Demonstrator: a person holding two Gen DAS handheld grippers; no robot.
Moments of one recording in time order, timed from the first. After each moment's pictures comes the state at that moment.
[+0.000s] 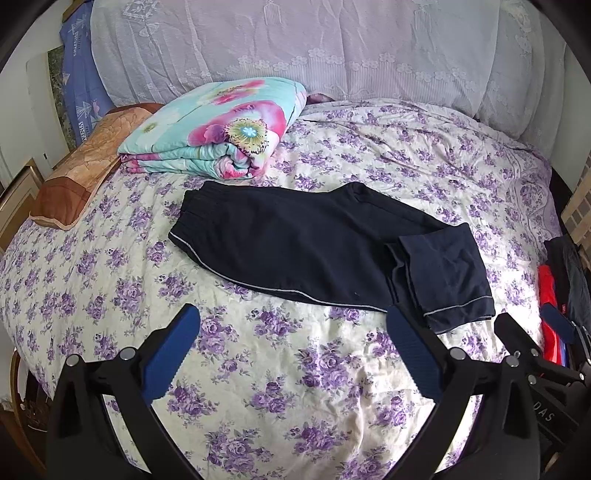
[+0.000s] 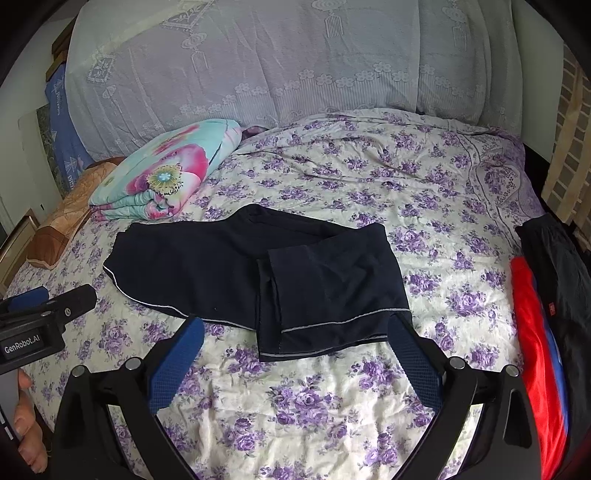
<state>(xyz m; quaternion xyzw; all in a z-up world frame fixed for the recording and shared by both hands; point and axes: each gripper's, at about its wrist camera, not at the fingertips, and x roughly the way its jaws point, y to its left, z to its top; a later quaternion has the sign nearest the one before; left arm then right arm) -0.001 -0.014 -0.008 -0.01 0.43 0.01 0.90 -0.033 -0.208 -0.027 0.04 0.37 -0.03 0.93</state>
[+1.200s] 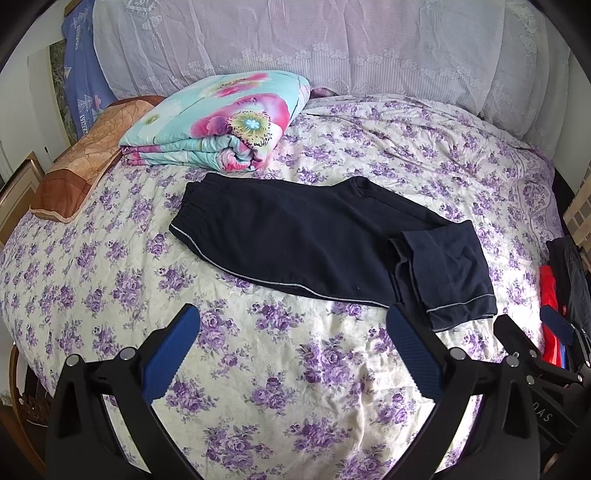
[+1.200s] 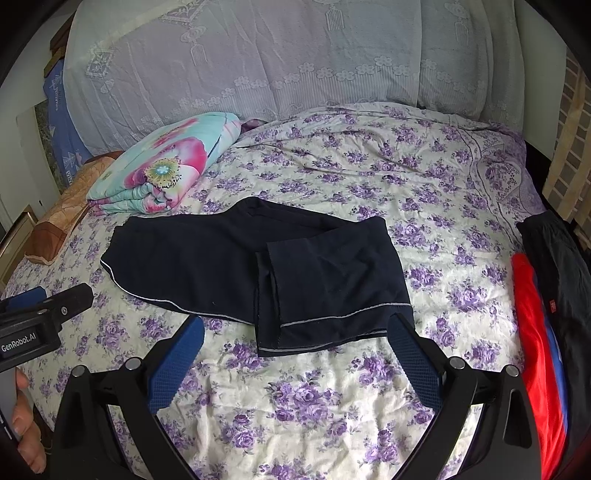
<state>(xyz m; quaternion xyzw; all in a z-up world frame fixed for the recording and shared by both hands) -0.004 -0.013 -0.016 -0.01 0.44 0.01 0.90 -0.032 -0.208 -0.030 0.04 0.38 -0.03 0.92</state>
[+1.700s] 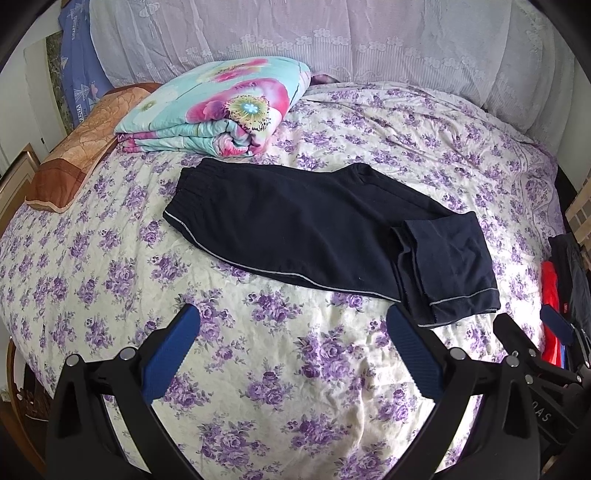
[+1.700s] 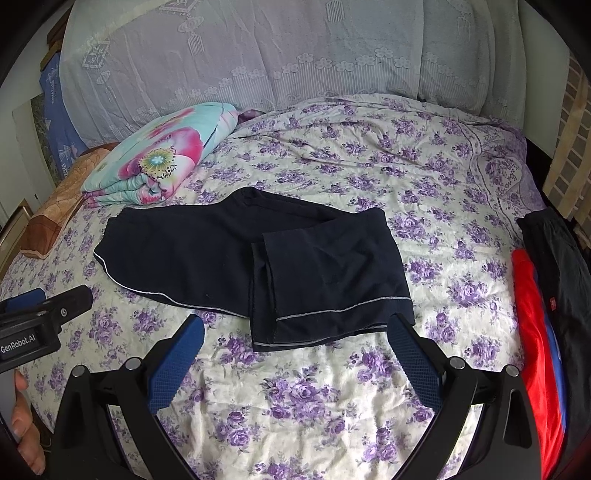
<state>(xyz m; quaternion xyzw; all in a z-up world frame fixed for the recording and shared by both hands) 0.009 -0.013 -0.027 -0.02 0.47 0.01 0.88 -0.025 -0.206 -0.040 0.03 0.40 -0.04 0.91</state>
